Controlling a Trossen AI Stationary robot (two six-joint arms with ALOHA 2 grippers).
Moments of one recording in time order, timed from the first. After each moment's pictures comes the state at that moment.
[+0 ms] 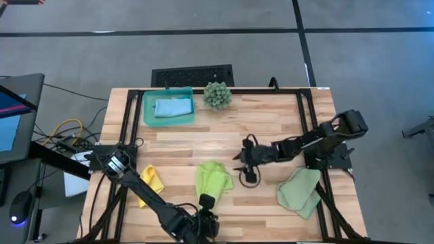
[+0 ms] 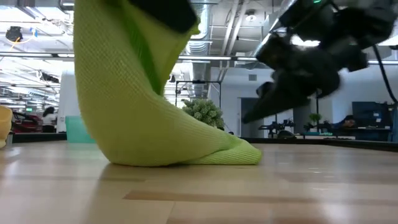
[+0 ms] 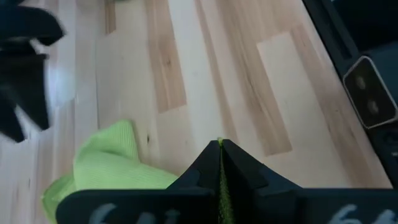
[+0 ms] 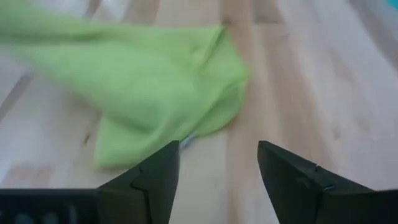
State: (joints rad) left arm -0.73 2.15 1.73 -0.67 -0.59 -0.27; right arm 0.18 1.59 0.56 0.41 0.06 0.08
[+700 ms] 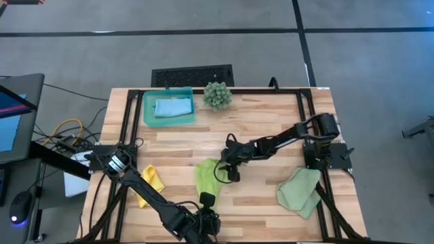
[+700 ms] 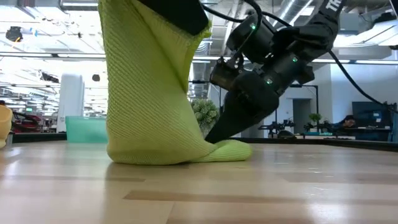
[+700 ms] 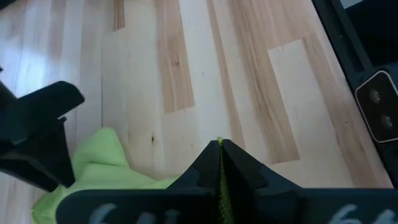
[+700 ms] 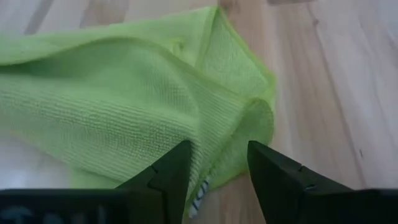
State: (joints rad) left arm -0.71 2.15 1.73 -0.67 -0.59 -0.31; right arm 0.09 1.91 0.87 0.30 -0.08 0.08
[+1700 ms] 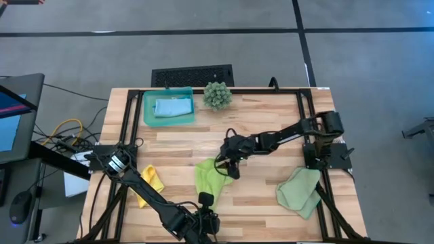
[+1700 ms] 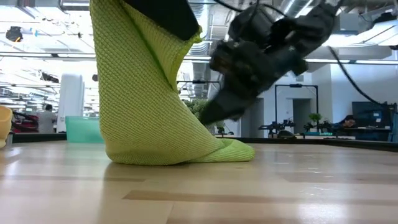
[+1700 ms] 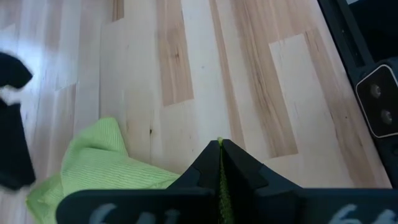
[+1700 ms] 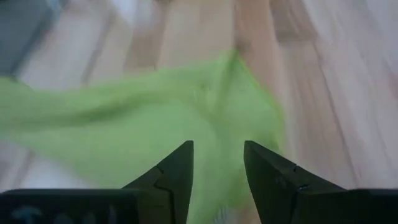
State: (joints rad) left arm -0.72 2.15 1.73 -0.69 -0.59 -0.35; right arm 0.05 1.85 0.88 0.31 -0.23 0.13
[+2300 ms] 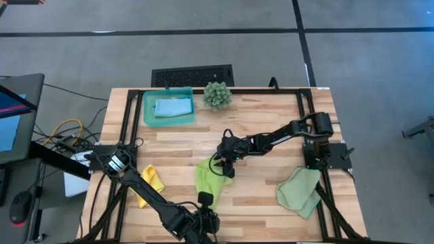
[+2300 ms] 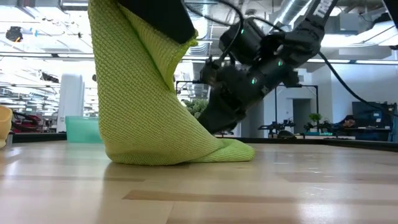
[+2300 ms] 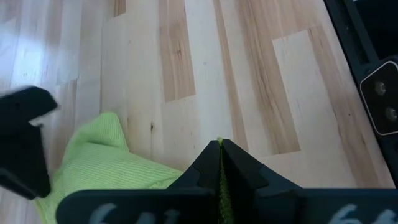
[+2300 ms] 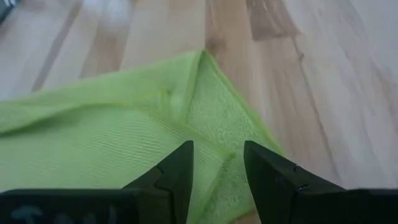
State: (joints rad) left arm -0.71 2.14 1.73 -0.71 -0.59 -0.37; right arm 0.03 1.96 0.92 0.36 -0.16 0.13
